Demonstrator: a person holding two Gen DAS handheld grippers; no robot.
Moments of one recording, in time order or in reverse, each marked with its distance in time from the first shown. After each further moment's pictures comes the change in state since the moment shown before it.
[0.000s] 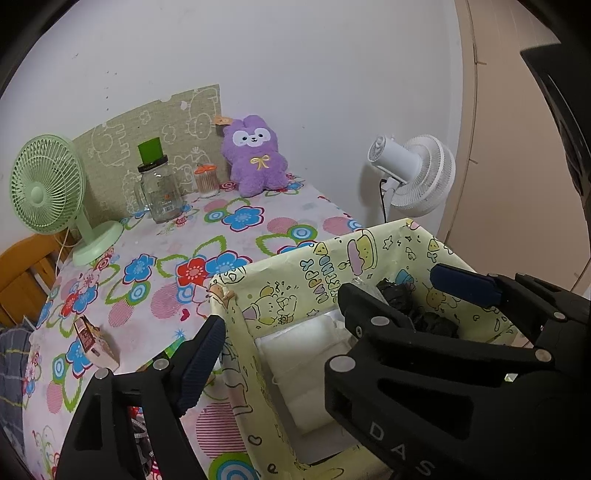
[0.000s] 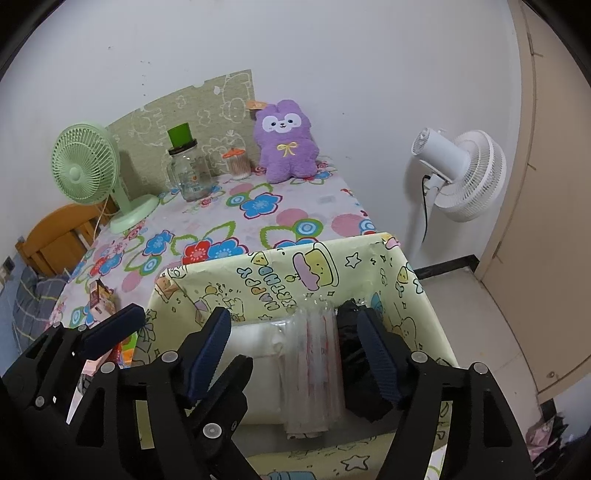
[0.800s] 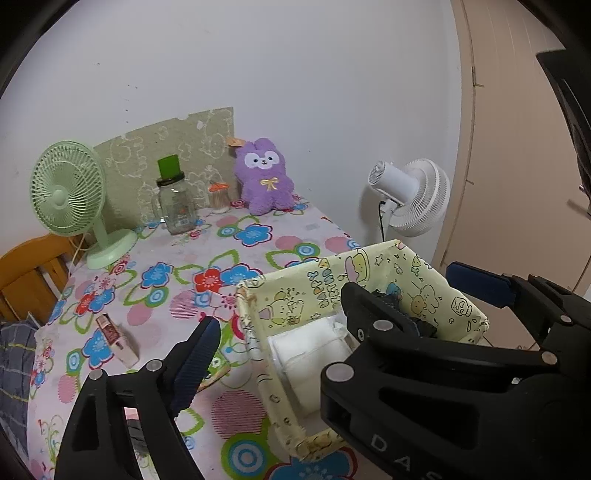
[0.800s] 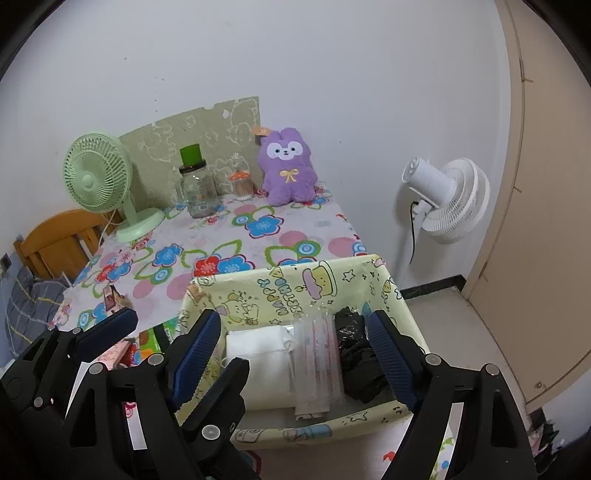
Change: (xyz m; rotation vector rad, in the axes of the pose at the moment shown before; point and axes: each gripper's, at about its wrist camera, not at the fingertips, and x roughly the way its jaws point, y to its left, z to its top) left arm -0.048 0.008 -0.005 -0.028 -0.079 0.009; right arm -0.050 0.020 -0.003 -0.033 -0.091 -0.041
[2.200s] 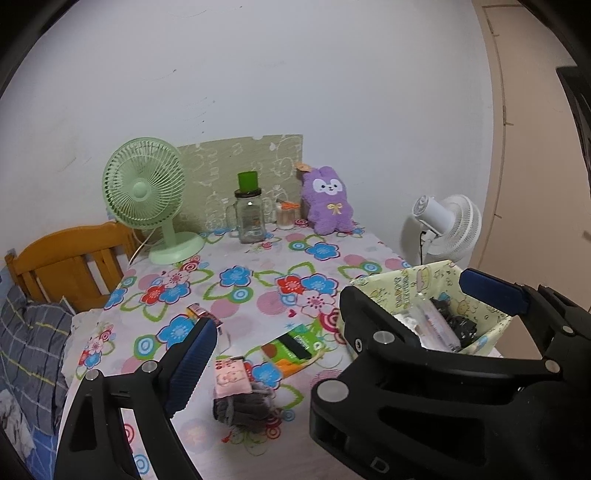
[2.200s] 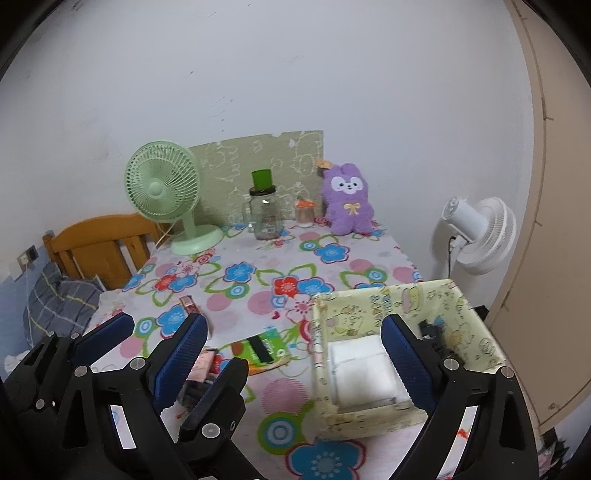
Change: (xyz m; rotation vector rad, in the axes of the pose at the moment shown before) left arm -0.072 0.089 -0.029 -0.088 -0.099 0.104; right arm -0.050 0.106 -0.011 -0.065 -0.110 0.093
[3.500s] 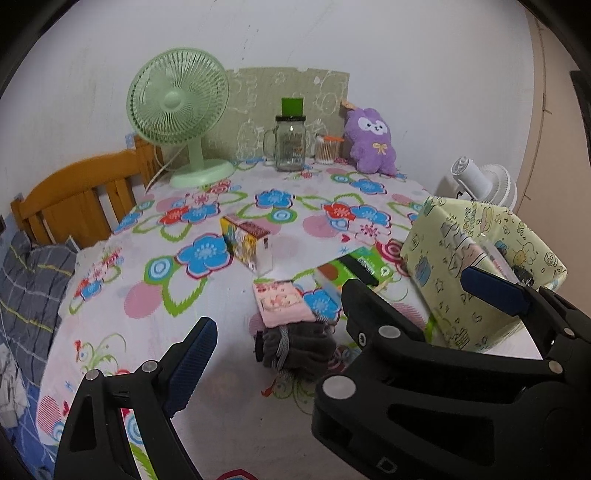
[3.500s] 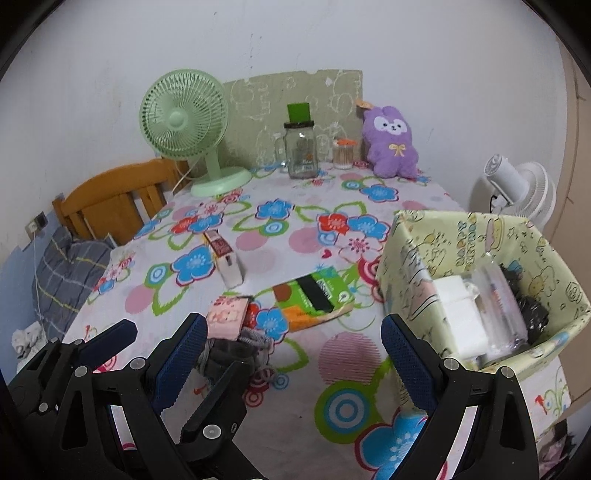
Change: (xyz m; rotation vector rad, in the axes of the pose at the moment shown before) left arm 0.048 0.060 -0.064 -0.101 0.189 0.040; right arm 0.071 0.051 -0.056 -0.027 0.161 0.071
